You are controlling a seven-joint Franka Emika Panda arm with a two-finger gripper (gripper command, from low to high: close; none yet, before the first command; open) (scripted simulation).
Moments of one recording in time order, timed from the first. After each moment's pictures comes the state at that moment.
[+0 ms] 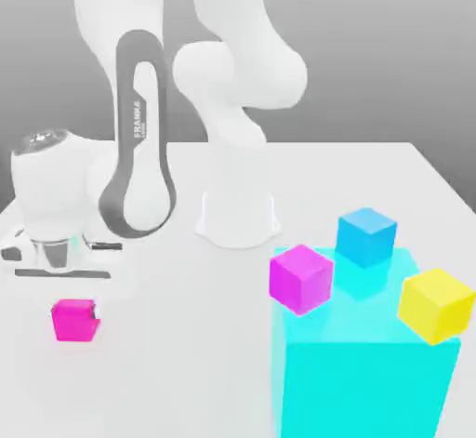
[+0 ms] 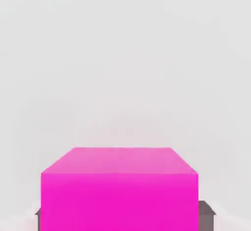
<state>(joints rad) -0.42 0.31 -0.20 -2.69 0.38 2.98 -0.16</state>
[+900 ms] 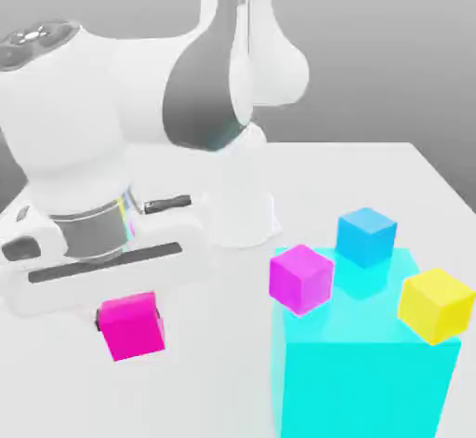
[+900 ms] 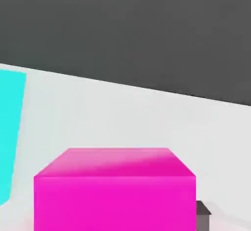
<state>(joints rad) -0.04 0.12 -0.11 -2.17 0.17 2.15 0.30</state>
